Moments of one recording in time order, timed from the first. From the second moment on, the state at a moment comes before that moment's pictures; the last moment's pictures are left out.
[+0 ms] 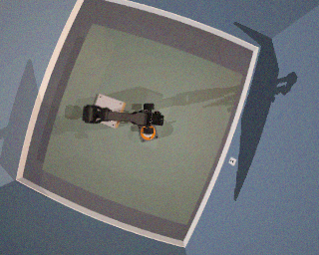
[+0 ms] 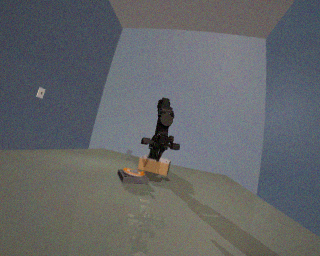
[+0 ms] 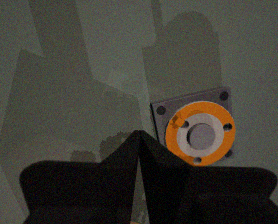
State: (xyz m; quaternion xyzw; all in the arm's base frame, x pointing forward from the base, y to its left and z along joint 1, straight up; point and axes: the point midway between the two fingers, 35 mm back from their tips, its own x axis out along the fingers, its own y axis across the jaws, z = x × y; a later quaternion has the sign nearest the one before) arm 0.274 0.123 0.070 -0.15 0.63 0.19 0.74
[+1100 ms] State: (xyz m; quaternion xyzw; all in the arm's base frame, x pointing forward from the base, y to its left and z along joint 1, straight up) arm 0.291 0.075 0.004 -0.06 0.70 0.06 0.71
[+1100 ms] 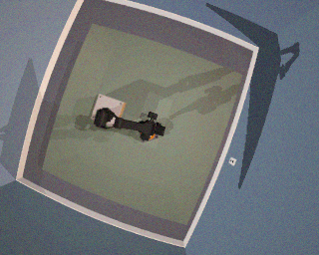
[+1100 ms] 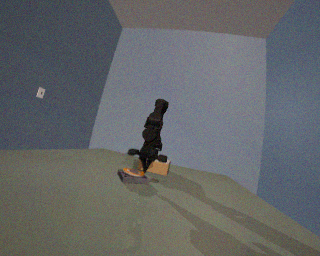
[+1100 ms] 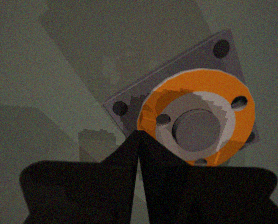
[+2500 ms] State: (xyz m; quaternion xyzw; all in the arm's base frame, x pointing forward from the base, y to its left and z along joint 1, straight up) arm 0.334 0.069 0.006 -0.06 0.69 0.06 0.72
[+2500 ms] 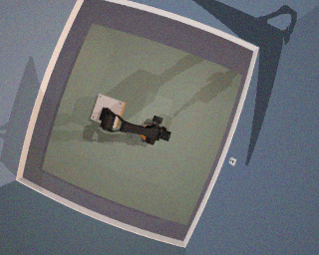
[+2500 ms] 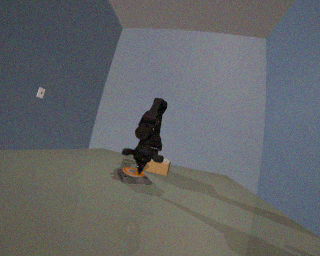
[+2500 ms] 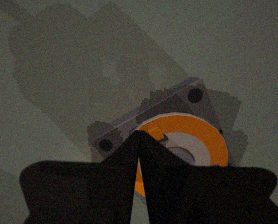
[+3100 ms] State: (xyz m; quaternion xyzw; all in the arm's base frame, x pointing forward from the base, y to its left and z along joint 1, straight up) arm 0.350 0.052 0.009 -0.06 0.69 0.06 0.72
